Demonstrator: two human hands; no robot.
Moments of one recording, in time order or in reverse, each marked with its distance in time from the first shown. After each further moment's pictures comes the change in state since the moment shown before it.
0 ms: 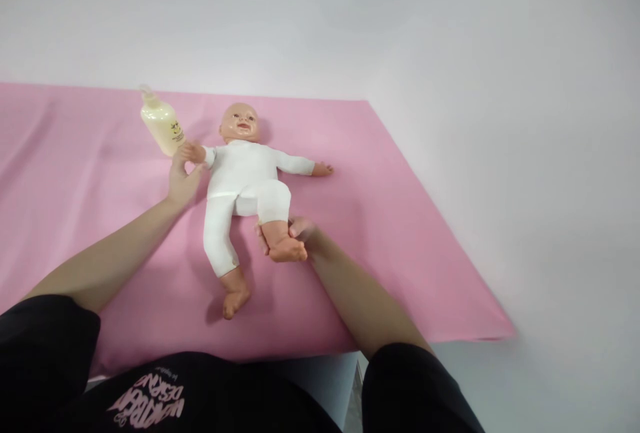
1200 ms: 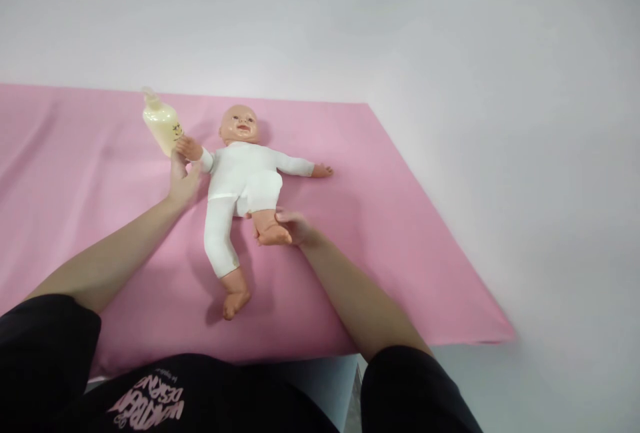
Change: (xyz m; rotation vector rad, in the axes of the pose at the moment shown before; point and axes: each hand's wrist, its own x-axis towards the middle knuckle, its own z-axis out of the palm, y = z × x) left_hand 0.000 -0.009 0.003 -0.105 0.018 -0.076; right_hand 0.003 -0.008 0.015 -0.005 0.305 -0.116
